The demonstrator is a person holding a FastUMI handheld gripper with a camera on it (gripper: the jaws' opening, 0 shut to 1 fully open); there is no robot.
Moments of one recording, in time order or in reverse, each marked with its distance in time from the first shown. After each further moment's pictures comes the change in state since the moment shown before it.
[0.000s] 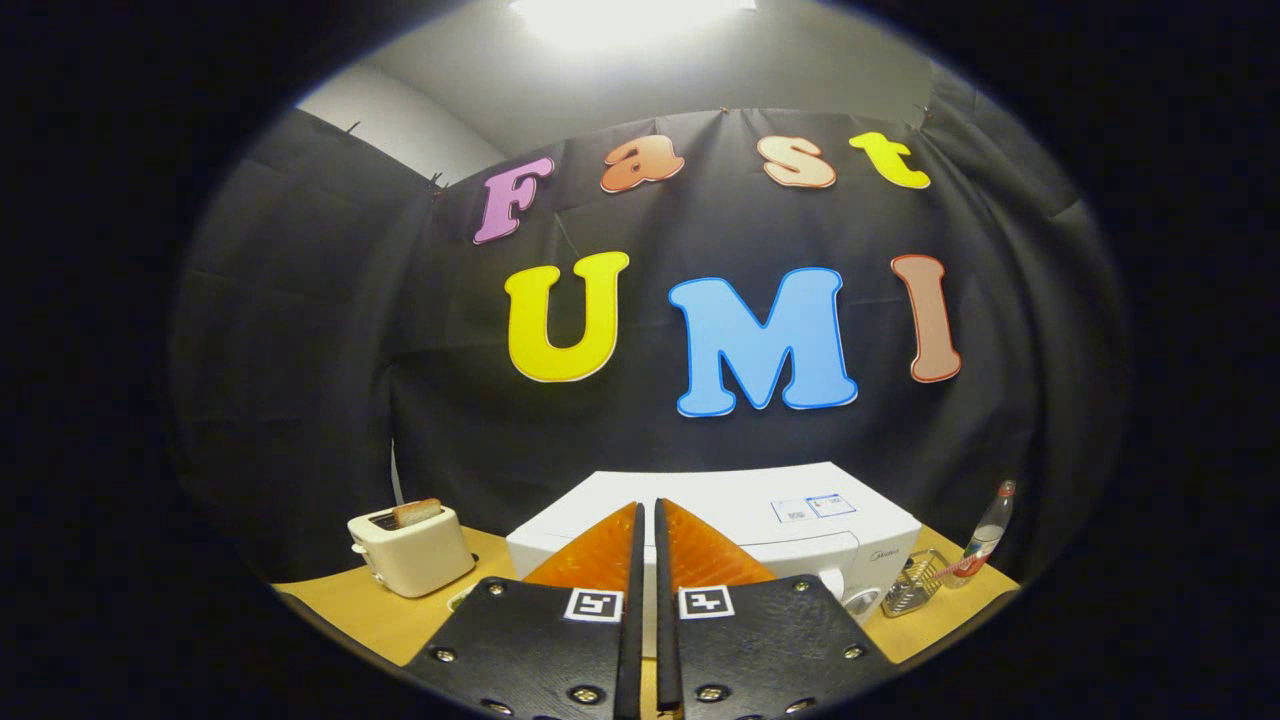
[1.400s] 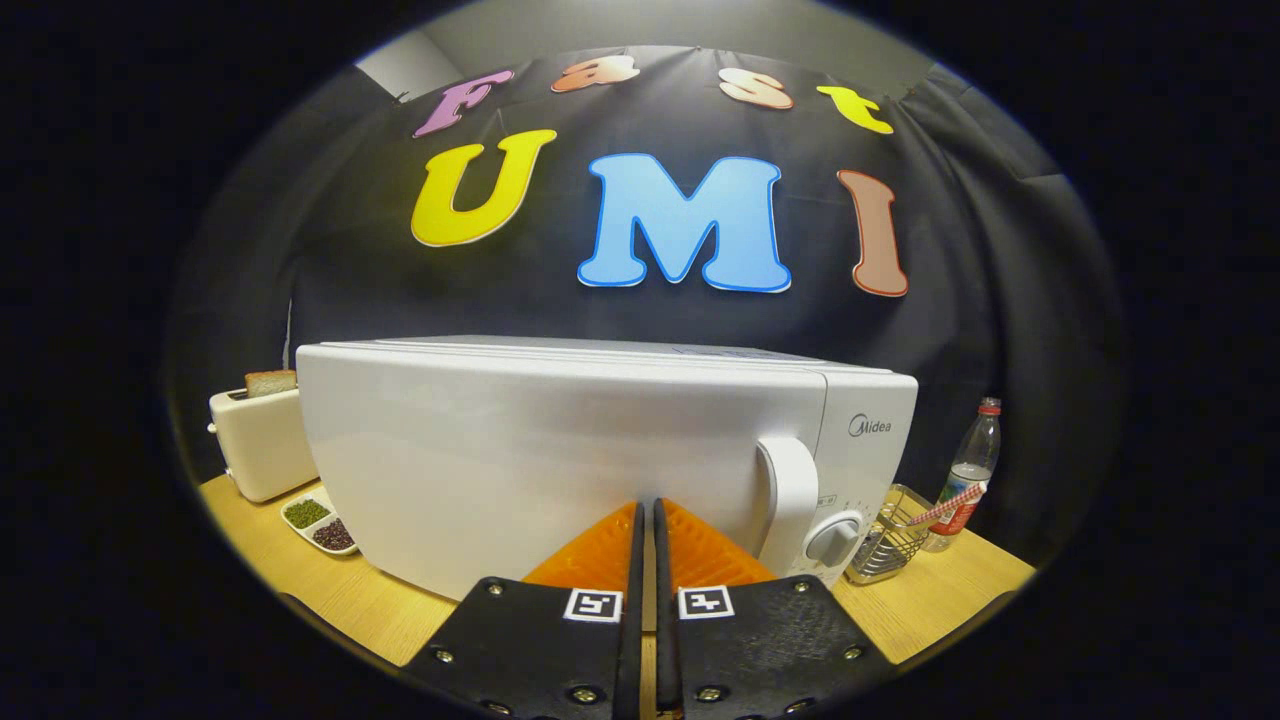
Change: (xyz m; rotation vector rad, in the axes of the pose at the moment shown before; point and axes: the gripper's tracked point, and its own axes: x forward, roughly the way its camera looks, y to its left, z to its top) arm 0.058 -0.106 -0.179 -0.075 0.196 -0.226
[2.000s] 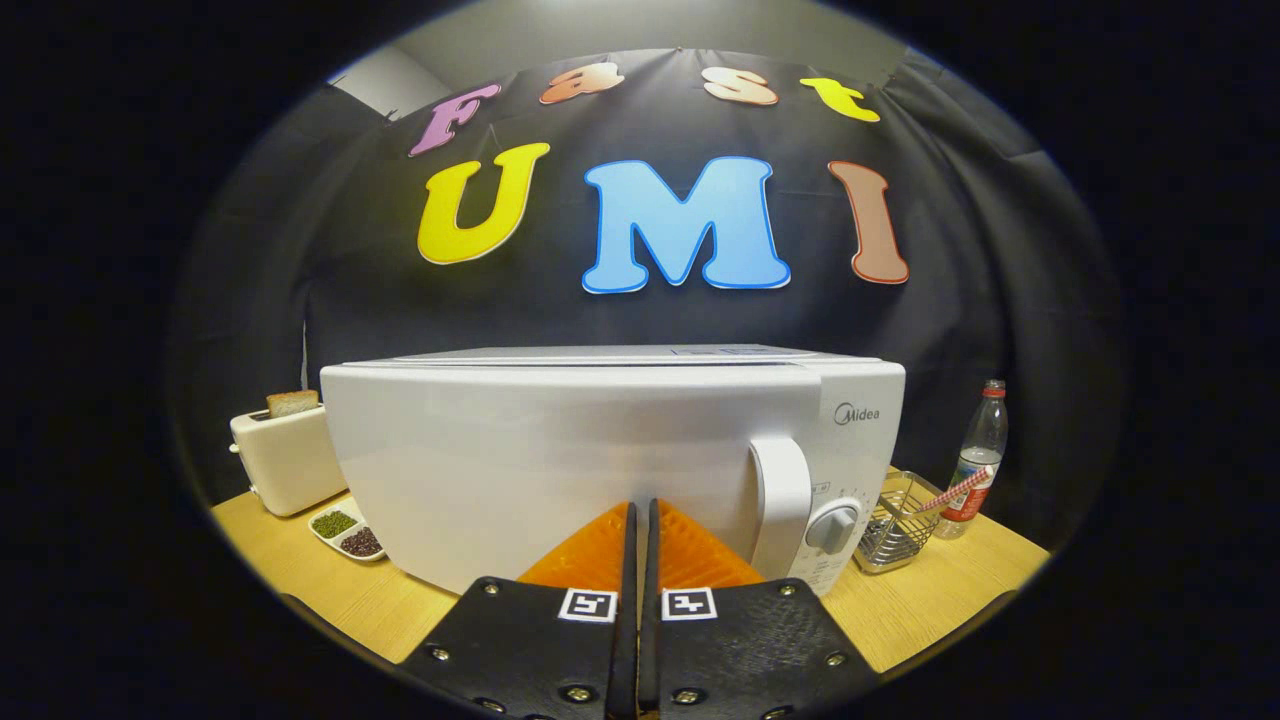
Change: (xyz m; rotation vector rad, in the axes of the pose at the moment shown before) arm -0.010 -0.002 0.001 0.040 -0.017 0.019
